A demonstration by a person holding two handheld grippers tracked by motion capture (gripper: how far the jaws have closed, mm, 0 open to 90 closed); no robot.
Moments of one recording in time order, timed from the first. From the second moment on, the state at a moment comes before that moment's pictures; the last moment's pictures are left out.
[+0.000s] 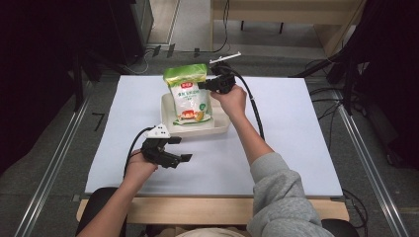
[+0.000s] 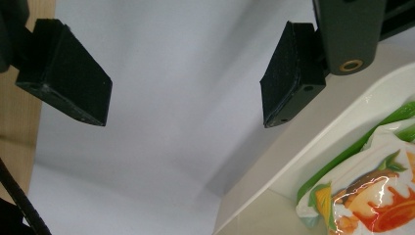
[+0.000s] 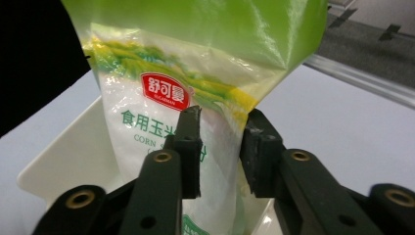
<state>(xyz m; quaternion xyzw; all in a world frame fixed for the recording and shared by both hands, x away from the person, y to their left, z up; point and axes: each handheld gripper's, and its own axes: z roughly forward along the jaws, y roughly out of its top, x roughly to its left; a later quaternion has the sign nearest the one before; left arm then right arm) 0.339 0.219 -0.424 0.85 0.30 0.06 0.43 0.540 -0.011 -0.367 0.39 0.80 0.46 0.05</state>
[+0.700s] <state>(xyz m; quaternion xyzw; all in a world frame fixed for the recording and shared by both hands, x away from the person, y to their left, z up) 0.339 0.219 -0.424 0.85 0.30 0.06 0.43 0.487 -0.046 -0.345 0.34 0.83 0.44 0.08</state>
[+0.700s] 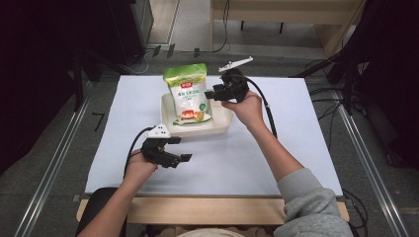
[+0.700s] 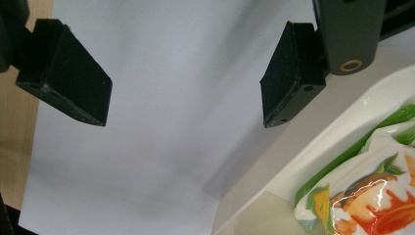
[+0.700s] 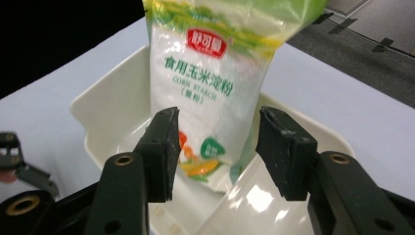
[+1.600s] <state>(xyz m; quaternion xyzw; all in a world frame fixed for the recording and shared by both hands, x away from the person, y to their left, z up) 0.341 0.219 -0.425 0.85 0.31 0.06 0.43 0.387 -0.142 -0.411 0.36 0.83 0.42 0.05</state>
